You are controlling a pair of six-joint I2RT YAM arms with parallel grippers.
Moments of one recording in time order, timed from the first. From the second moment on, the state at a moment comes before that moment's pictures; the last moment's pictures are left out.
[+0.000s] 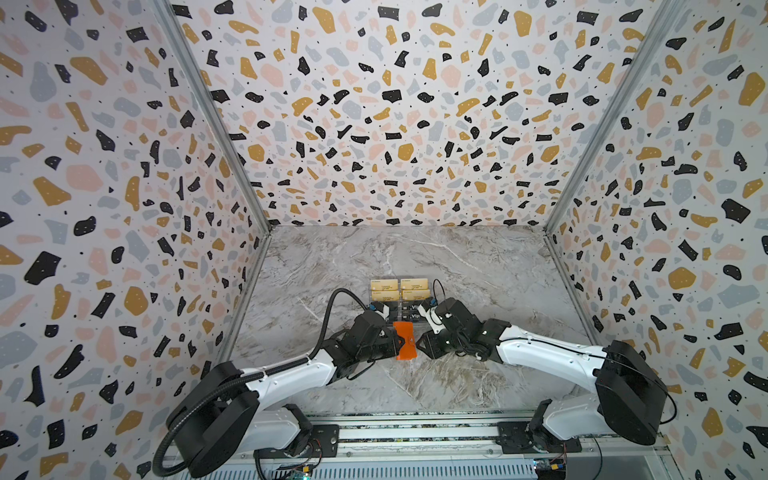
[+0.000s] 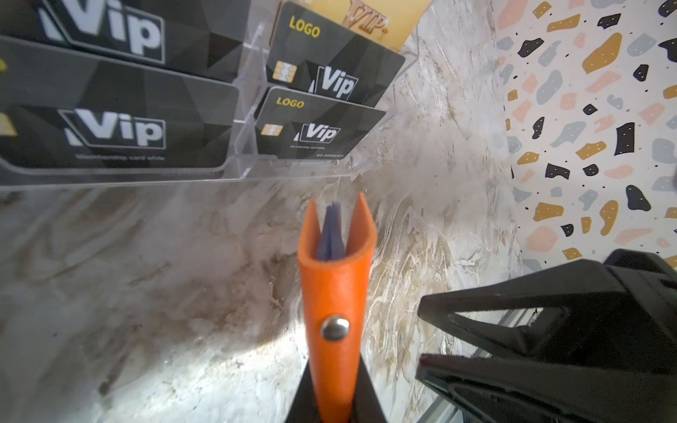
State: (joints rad) left arm -0.80 1.24 0.55 -0.02 0.14 -0.88; right arm 0.90 1.40 0.84 -0.31 -0.17 0.46
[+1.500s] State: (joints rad) left arm -0.86 1.19 0.58 -0.11 0.06 -0.87; right arm 0.97 1.54 0.92 -0.28 0.01 0.50
